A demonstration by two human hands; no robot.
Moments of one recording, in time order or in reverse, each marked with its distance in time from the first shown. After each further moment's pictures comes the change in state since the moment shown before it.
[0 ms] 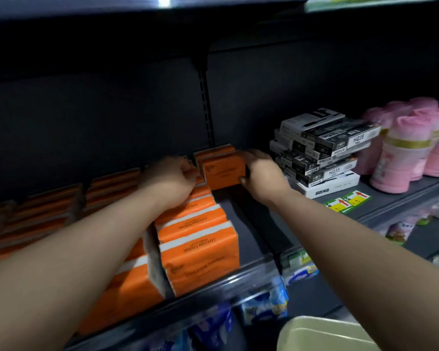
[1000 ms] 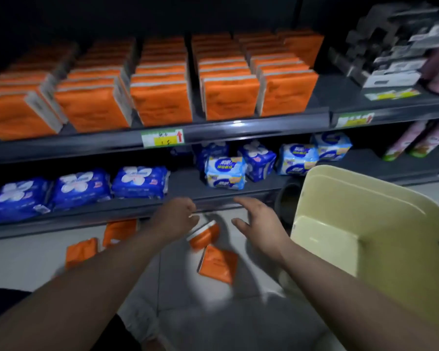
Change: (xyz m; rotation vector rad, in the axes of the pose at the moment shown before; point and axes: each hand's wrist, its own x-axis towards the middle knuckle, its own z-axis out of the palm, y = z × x) left_hand -0.399 -0.180 0.041 -0.164 -0.420 -0.299; right_hand -0.381 -0.191 0.049 0.356 -0.557 0.078
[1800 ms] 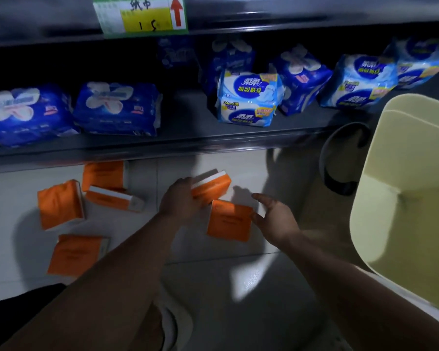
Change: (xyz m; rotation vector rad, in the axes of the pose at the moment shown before) left_hand 0.049 -0.104 0.150 -0.151 -0.114 -0.153; right_hand 0.017 0.107 0.138 0.017 -0.212 0.446
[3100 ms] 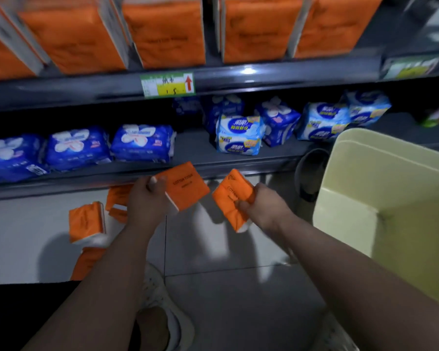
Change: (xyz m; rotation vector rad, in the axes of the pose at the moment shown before) left_hand -0.086 0.034 -0.101 -0.485 0.572 -0.144; right_hand -0.034 -0.066 -0.063 -0.115 0.052 -0.053
